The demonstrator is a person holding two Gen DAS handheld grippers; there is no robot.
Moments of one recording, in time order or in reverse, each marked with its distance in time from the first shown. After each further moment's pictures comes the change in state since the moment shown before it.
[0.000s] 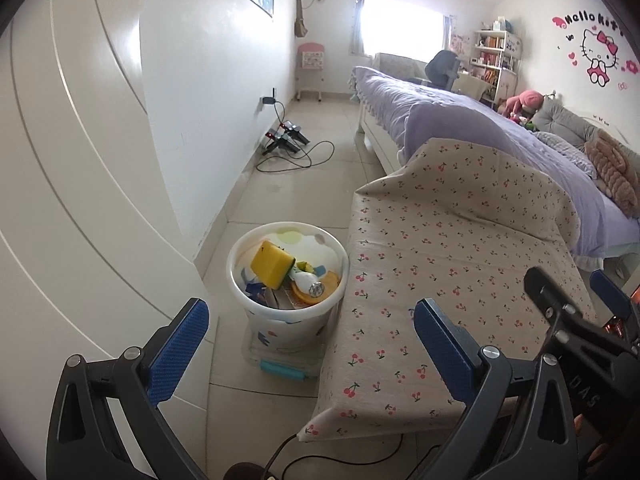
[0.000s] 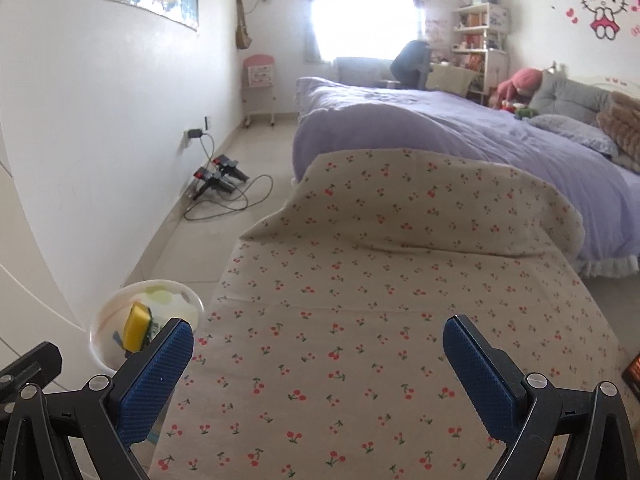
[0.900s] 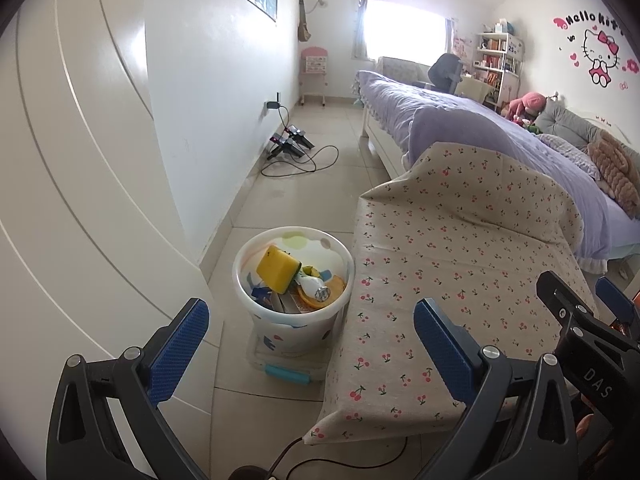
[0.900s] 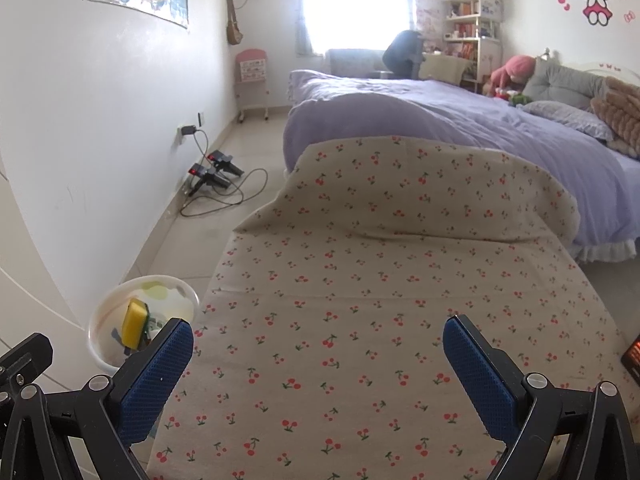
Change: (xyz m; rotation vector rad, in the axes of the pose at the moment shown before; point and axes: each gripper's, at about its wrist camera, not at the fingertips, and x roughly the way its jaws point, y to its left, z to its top) left arm -0.001 0.002 0.001 0.001 -0.014 0.017; right arm -0.001 -0.007 -0.003 0.030 0.021 -0.004
